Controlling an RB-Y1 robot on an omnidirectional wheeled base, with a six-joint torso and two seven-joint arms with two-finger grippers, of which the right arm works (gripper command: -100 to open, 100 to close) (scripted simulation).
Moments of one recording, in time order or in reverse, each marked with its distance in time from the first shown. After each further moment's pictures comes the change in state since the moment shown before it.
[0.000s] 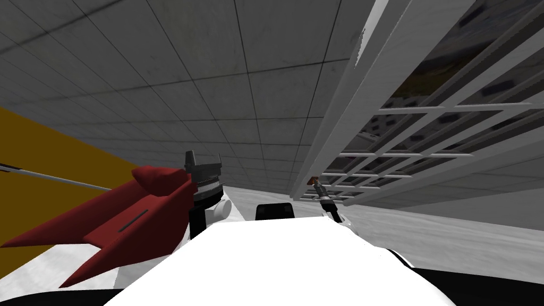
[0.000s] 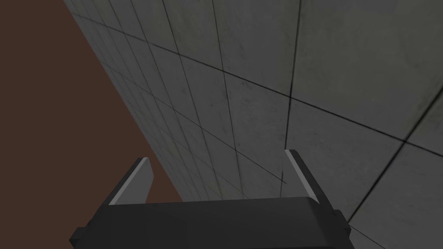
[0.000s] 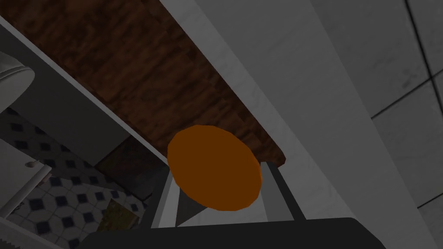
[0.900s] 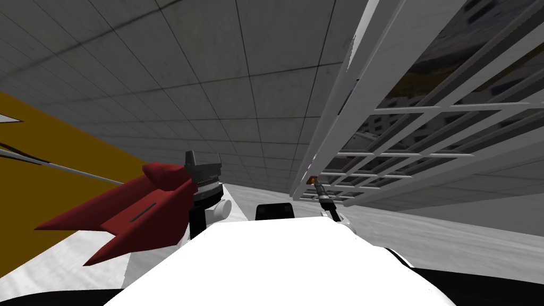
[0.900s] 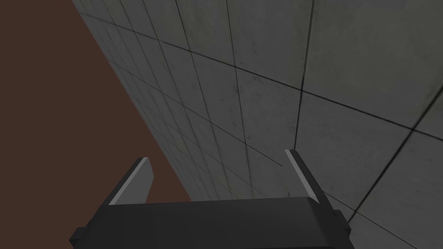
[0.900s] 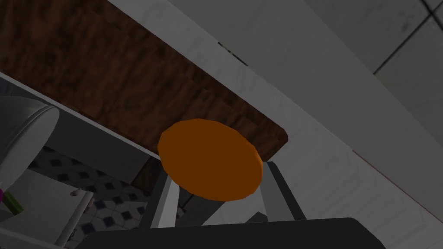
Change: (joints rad) arm -0.001 0.002 0.028 -0.023 -0.057 0.024 -0.205
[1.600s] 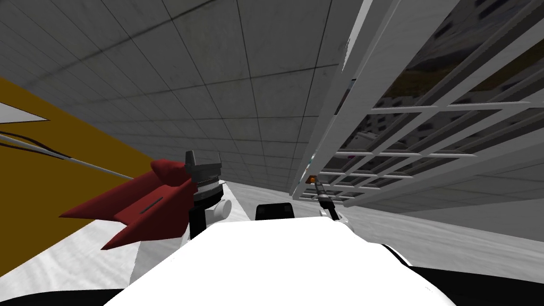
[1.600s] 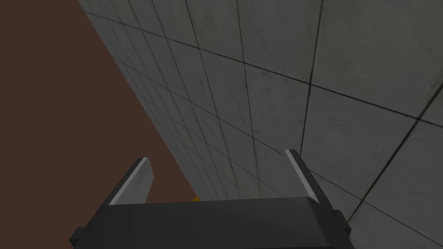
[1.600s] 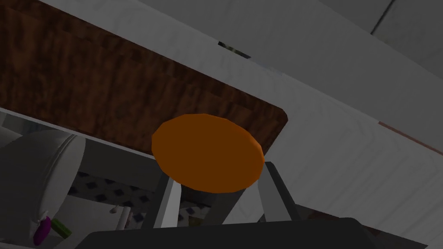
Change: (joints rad) arm -0.018 0.000 0.027 0.011 -0.056 0.008 -0.174
